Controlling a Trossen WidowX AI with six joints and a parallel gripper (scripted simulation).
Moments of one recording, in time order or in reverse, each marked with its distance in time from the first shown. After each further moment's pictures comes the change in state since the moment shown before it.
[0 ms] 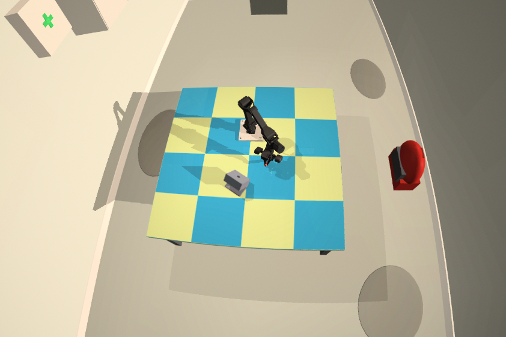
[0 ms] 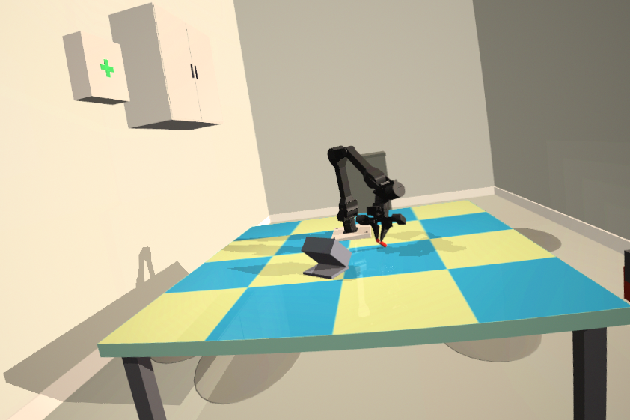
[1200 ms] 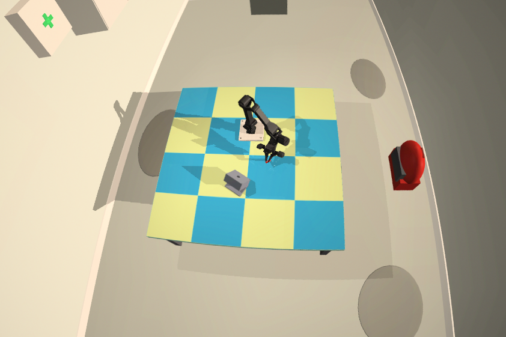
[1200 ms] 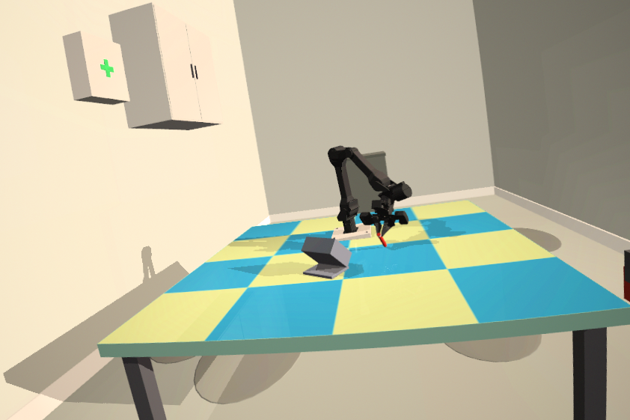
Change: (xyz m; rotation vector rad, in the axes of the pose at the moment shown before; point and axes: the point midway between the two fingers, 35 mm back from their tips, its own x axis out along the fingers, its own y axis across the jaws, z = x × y) arm -0.019 0.000 -0.015 0.002 -0.308 -0.001
